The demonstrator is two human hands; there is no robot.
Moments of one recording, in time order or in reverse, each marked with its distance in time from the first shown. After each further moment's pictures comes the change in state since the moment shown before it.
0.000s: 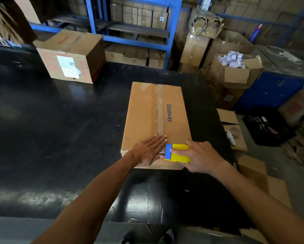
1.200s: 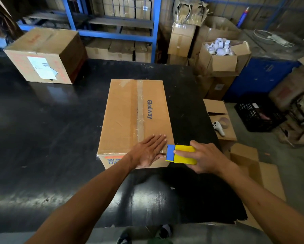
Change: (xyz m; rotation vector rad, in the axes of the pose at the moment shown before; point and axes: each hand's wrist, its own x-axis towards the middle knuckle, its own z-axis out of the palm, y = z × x) left_hand 0.064 0.043 0.015 -0.008 -0.022 0.042; right_hand -0.046 0.084 0.070 0.020 0.183 -0.101
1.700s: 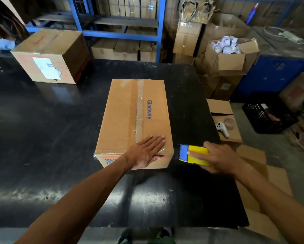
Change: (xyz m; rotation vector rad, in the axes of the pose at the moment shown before) left_hand 0.001 -0.002 -0.002 0.052 -0.023 0.014; right_hand -0.033 0.052 0.024 0.058 0.170 -0.082
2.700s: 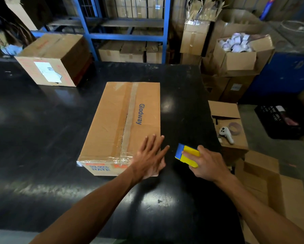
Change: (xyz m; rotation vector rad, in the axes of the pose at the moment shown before) left_hand 0.069 0.062 0.004 -0.019 0.000 -0.360; right_hand 0.013 0.025 0.046 0.096 -0.120 0.353
